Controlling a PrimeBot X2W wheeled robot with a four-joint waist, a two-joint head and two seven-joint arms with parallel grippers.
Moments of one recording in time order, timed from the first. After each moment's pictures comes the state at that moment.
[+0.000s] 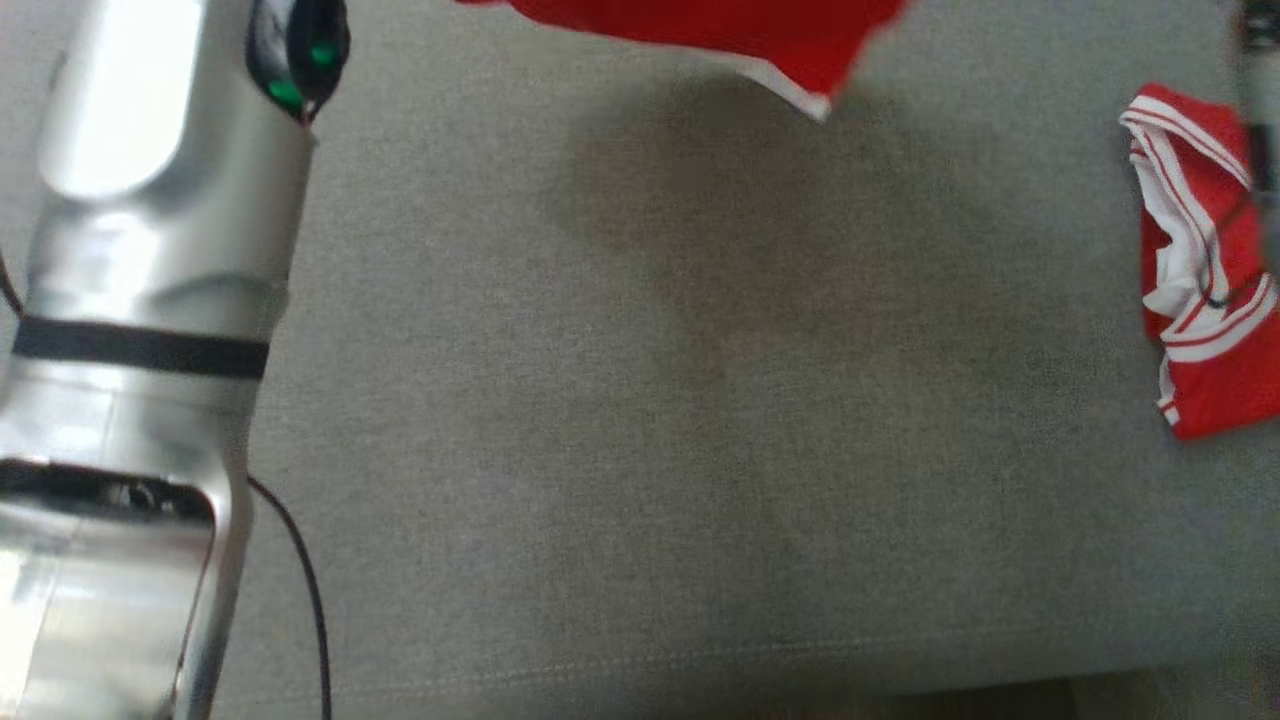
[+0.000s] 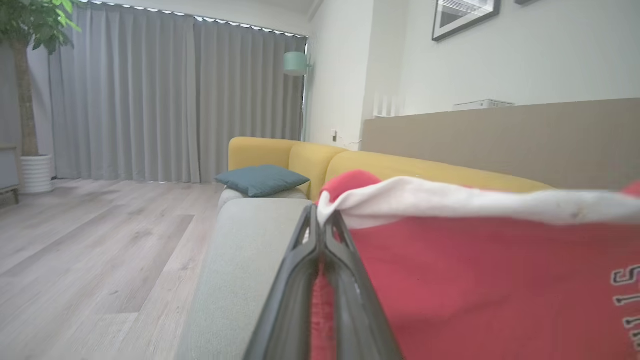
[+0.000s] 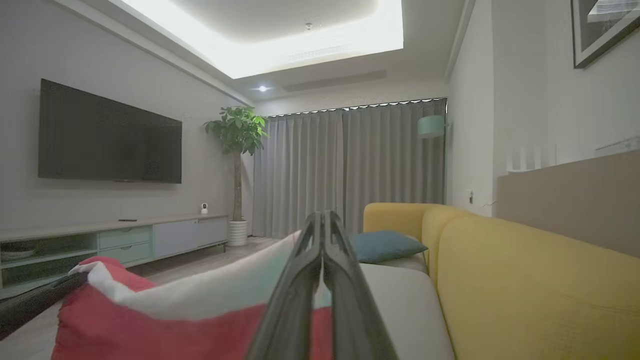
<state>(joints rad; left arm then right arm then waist) -1.19 0.09 -0.35 0.71 -0.40 0.02 -0.25 -1.21 -0.29 0.39 0.48 0.53 0.13 -0.14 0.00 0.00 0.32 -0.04</state>
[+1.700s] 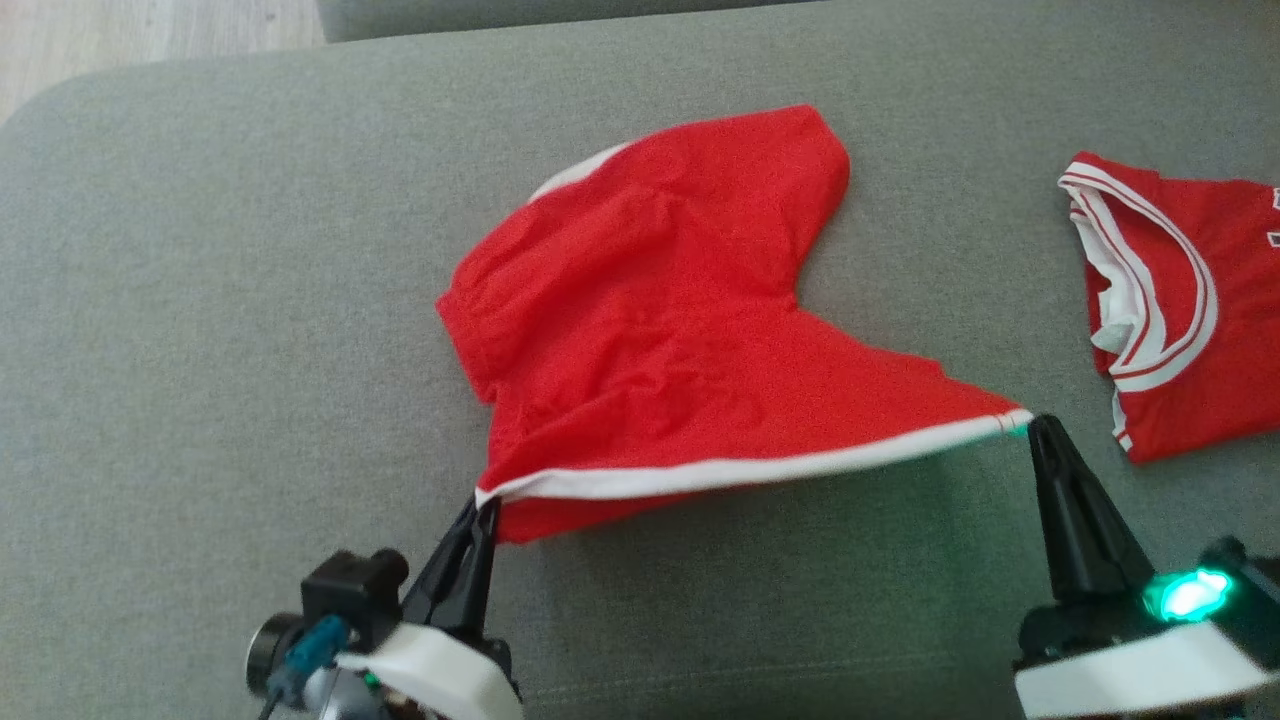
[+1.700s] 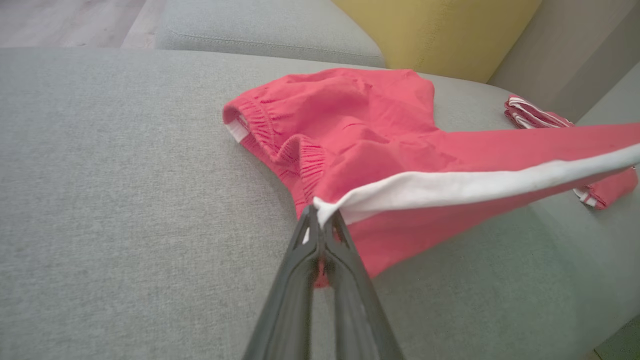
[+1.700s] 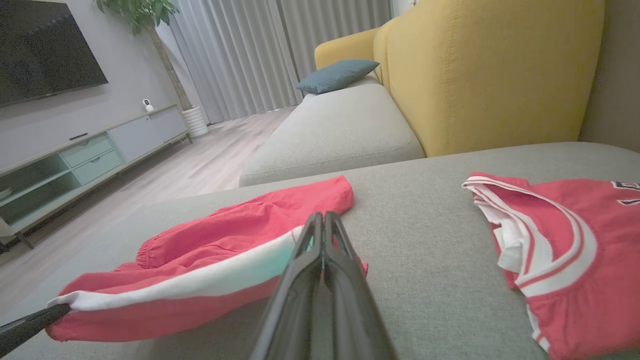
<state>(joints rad) 0.08 0.14 -0.39 0.00 -0.29 0.08 -0.07 0.20 -0.13 0.09 -0.25 0.33 0.13 -0.05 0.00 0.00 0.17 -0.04</state>
